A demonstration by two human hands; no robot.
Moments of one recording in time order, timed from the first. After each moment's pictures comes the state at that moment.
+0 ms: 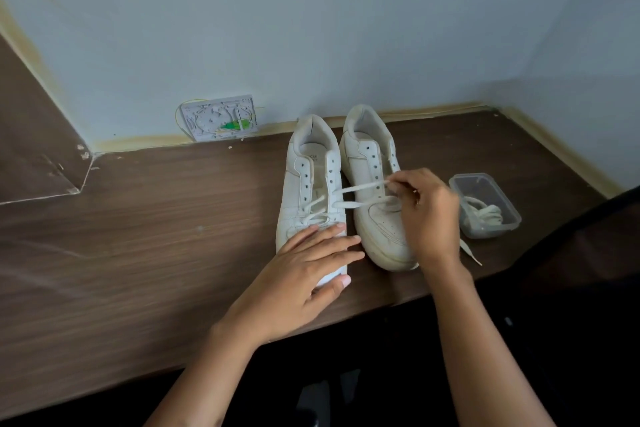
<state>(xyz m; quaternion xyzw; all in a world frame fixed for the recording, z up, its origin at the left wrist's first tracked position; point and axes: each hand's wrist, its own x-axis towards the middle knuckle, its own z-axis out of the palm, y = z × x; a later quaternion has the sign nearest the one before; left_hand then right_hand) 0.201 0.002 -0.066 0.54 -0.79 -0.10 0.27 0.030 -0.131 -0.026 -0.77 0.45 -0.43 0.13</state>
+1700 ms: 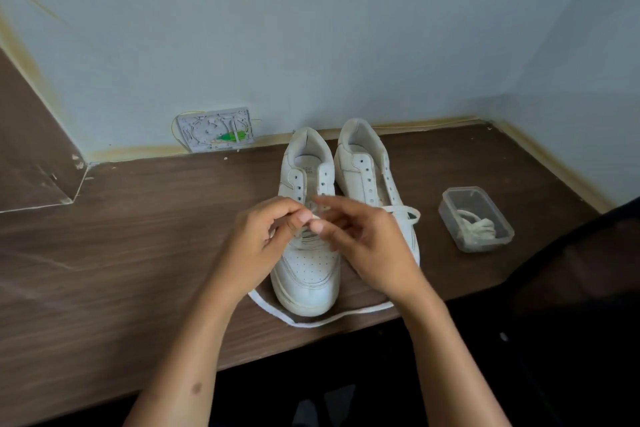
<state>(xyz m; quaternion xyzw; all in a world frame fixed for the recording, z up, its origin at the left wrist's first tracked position) 0.233 -0.023 -0.032 0.58 -0.62 -0.18 0.50 0.061 -0.089 -0.007 -0.76 0.32 -0.31 0.47</state>
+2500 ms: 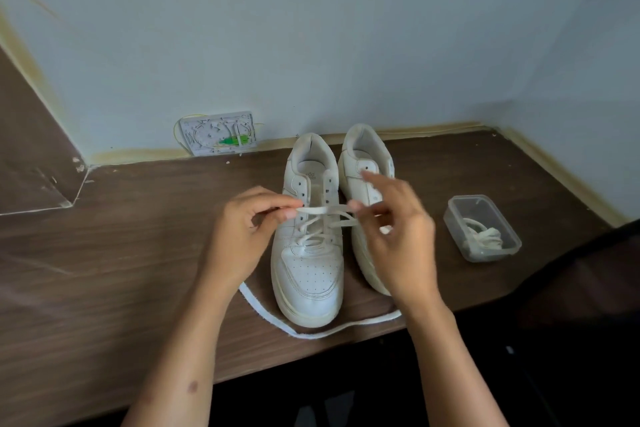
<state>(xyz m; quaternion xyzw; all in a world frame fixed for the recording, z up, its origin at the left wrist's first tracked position) 0.250 -0.031 -0.025 0.60 -0.56 -0.12 0.56 0.058 -0.098 -0.006 -0.76 0.40 -0.45 0.25</state>
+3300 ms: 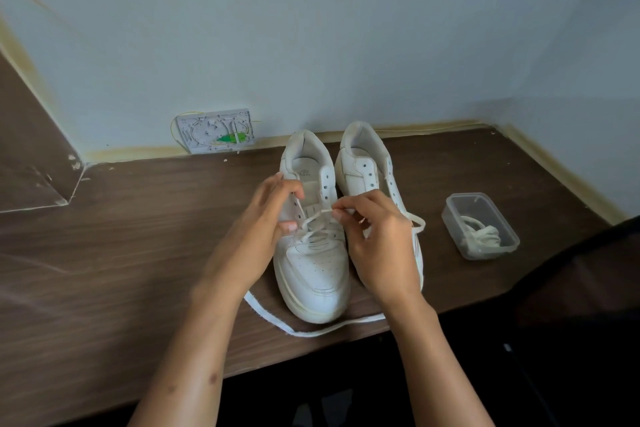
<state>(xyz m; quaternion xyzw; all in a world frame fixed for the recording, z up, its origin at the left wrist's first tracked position) 0.244 -0.038 -0.036 0.67 -0.64 -0.13 0.36 0.070 -0.098 -0.024 -0.80 0.38 -0.43 0.19</state>
